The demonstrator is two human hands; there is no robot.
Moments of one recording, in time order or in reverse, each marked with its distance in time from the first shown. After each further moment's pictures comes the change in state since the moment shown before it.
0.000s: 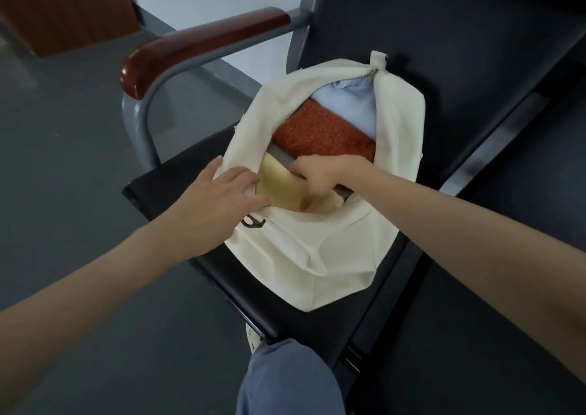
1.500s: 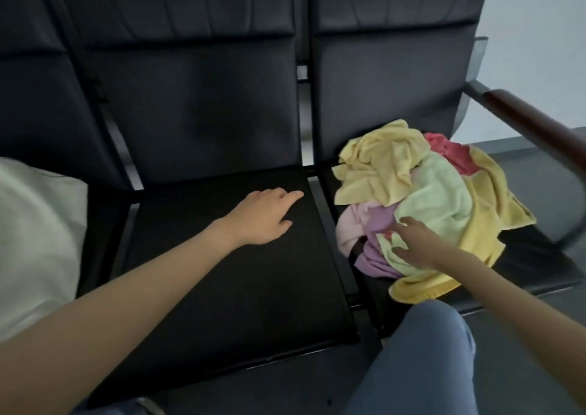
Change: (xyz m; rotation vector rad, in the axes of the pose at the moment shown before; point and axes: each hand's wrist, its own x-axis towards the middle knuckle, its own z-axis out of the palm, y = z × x) left_hand 0.138 0.552 -0.205 -0.326 -0.206 0.766; right_hand -0.708 0.125 0.382 0.579 0.325 1.189
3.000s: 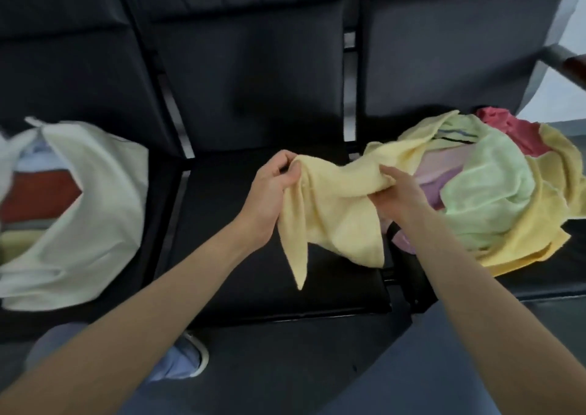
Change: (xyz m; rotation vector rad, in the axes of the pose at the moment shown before) left_hand -0.082 0.040 -0.015 -1.415 0.526 -0.360; right_hand 0.033 -0.115 -0.010 2.449 -0.156 0.200
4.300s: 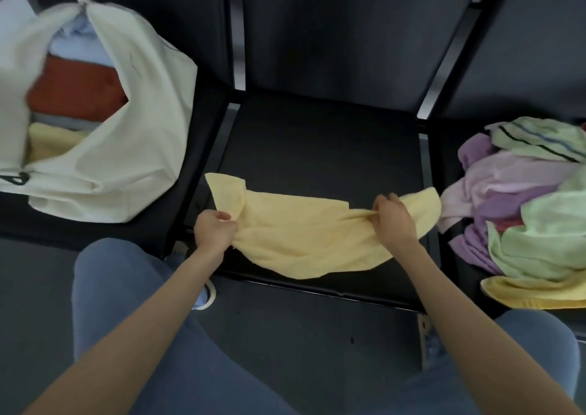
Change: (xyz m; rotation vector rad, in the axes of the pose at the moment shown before) left_hand -0.042 -0.197 -0.178 0.329 0.709 -0.663; right_hand 0.050 0.134 -0.034 -2.338 0.034 -0.557
